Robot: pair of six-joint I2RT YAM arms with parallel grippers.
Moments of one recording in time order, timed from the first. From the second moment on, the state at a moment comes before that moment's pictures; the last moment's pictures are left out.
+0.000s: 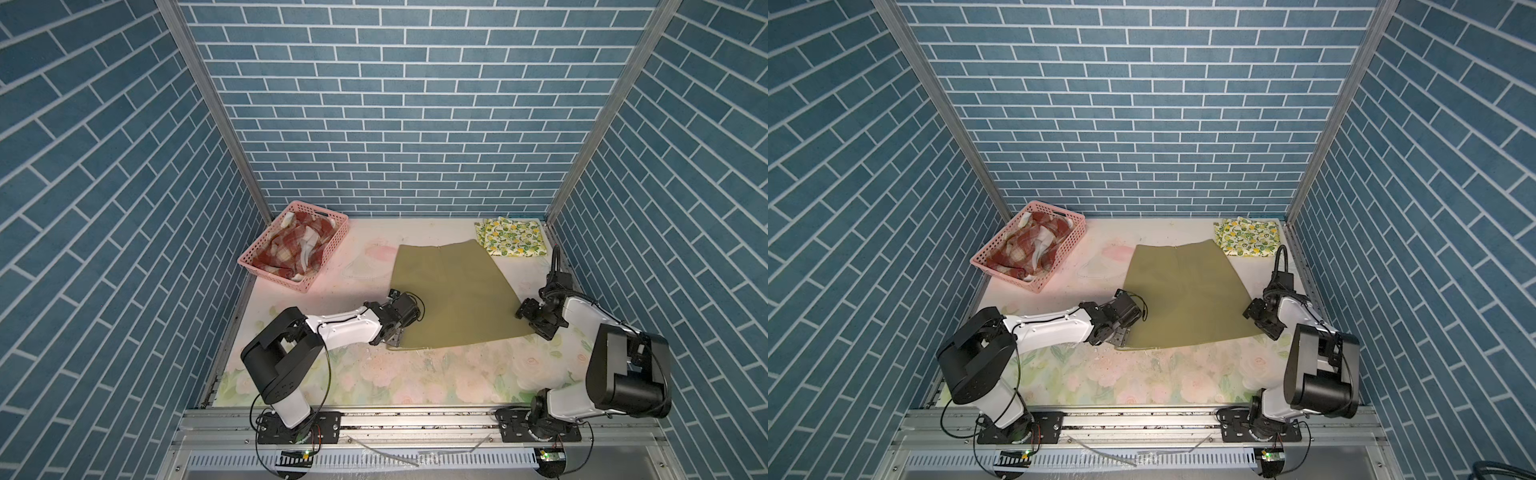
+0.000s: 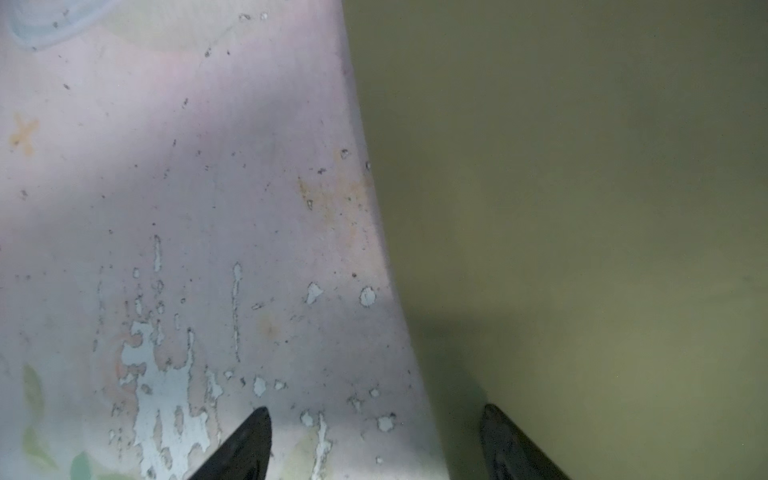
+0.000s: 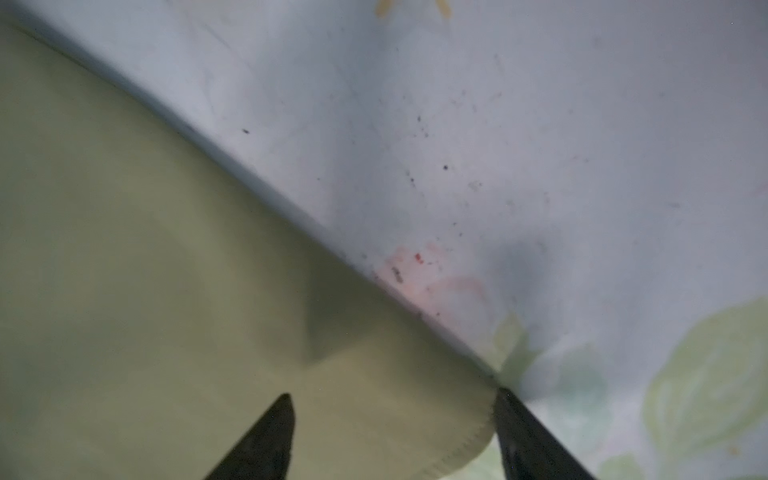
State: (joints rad) left arm -0.86 1.68 0.93 -0.57 -0.36 -0.52; right arm -0.16 1.47 0.75 -0.57 -0.12 0.49
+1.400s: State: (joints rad) left arm -0.60 1.45 0.66 -0.37 -0.11 -0.62; right arm 1.02 1.66 1.22 -0.53 0.05 0.48
